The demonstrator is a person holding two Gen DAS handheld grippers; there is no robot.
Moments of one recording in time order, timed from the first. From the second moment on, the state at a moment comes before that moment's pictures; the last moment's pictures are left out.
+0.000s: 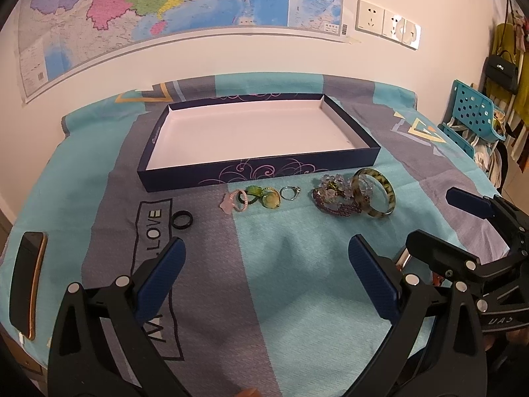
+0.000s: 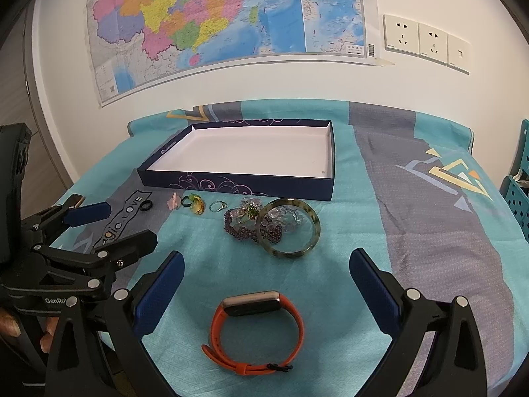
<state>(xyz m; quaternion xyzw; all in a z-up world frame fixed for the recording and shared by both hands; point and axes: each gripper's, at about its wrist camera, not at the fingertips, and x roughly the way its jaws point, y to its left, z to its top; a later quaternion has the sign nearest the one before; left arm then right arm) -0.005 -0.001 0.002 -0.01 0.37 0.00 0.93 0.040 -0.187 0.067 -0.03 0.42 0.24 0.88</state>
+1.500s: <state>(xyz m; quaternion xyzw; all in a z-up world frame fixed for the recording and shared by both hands) 0.015 -0.057 -0.032 0.01 0.45 -0.21 0.87 0.079 -0.221 0.042 0.01 0.45 0.23 0.86</state>
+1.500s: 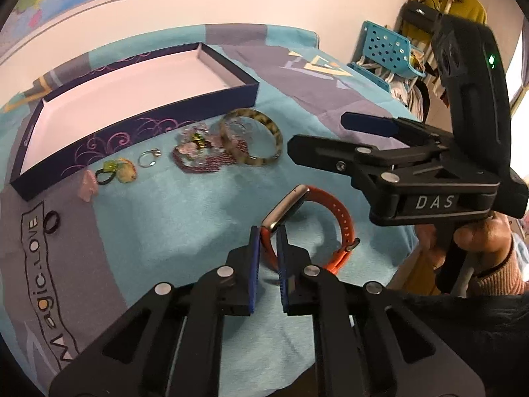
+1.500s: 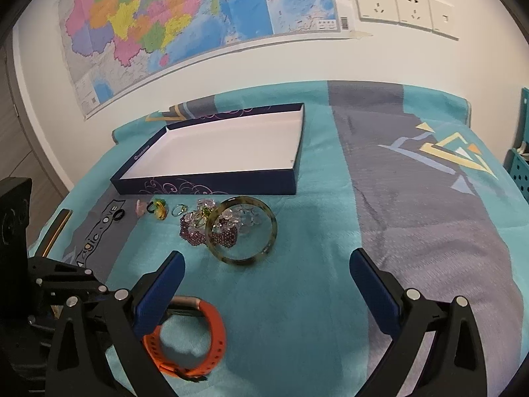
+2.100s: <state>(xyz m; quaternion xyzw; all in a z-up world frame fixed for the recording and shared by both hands) 0.004 0.001 -0.013 -0.01 0.42 -0.20 0.88 0.120 -0.198 0.021 -0.04 0.48 0.28 0.83</state>
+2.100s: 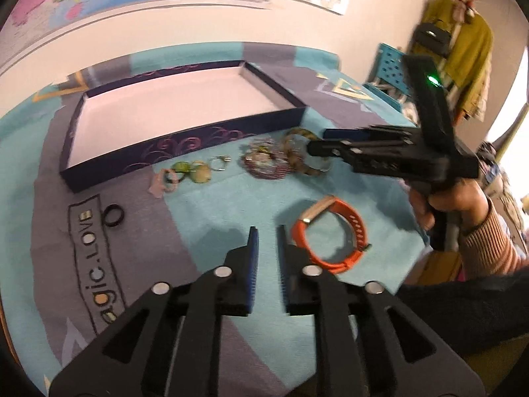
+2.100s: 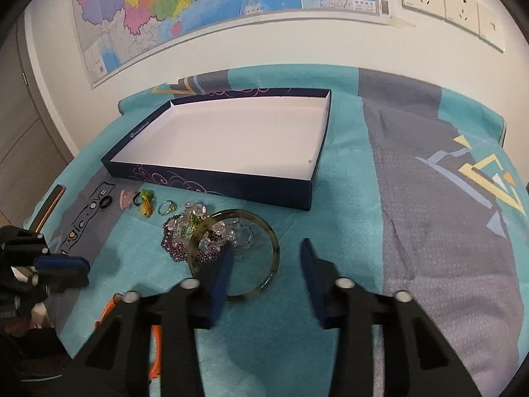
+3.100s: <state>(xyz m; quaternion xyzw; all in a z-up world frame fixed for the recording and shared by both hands) 0.018 -0.019 -0.038 -0.02 0.47 -0.23 0.85 0.119 -0.210 0.043 -0.01 0.47 0.30 0.83</state>
